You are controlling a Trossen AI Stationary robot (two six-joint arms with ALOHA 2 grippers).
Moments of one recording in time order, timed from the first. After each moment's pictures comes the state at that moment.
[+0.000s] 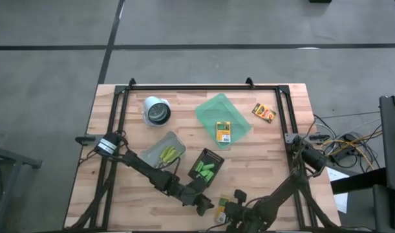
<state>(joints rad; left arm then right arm) -0.52 2.05 1.18 0.39 -0.17 -1.25 0.87 2.12 1.30 -0.34 0.58 1.14</state>
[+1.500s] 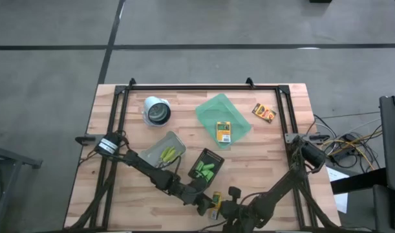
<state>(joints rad) -0.51 2.05 1.19 0.40 -0.16 -1.21 0.82 2.08 1.33 -0.33 0.61 0.94</state>
